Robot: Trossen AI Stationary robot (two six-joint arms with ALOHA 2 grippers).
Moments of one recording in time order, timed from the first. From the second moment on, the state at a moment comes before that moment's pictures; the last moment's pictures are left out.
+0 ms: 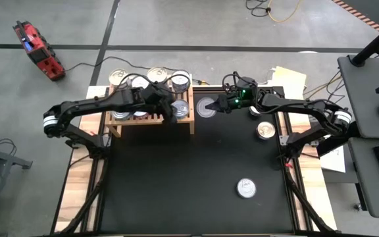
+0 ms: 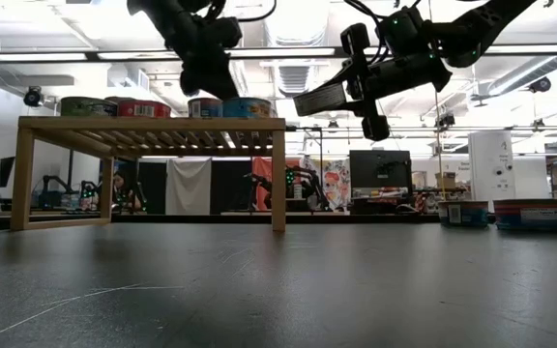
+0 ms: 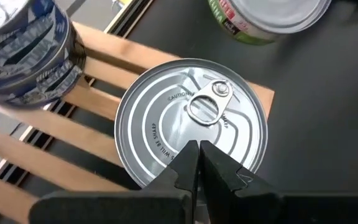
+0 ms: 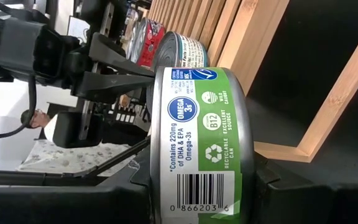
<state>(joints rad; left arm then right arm) 0.32 1.42 1.22 -0.60 -0.07 -0.09 -0.56 1.41 0.83 0.27 -0.57 1.04</state>
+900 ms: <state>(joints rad) 0.32 1.28 1.22 -0.90 -0.29 -0.17 -0.56 1.41 0.83 0.26 -0.58 1.03</state>
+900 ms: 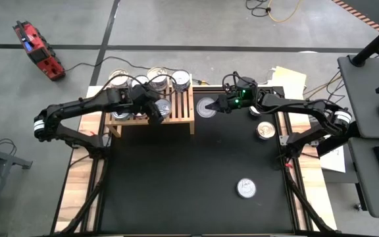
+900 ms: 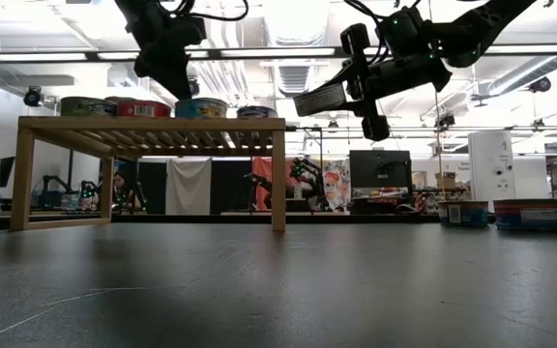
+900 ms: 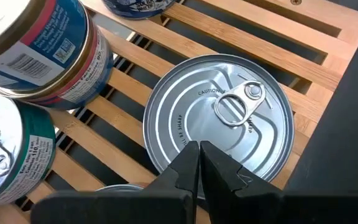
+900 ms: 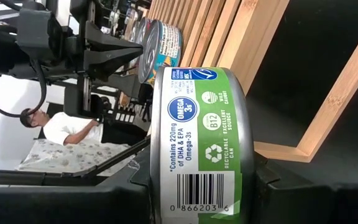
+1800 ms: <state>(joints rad) 0.32 1.22 1.52 -0.82 -0.31 -0.09 -0.51 1.53 0.83 0.59 -0.51 1.31</state>
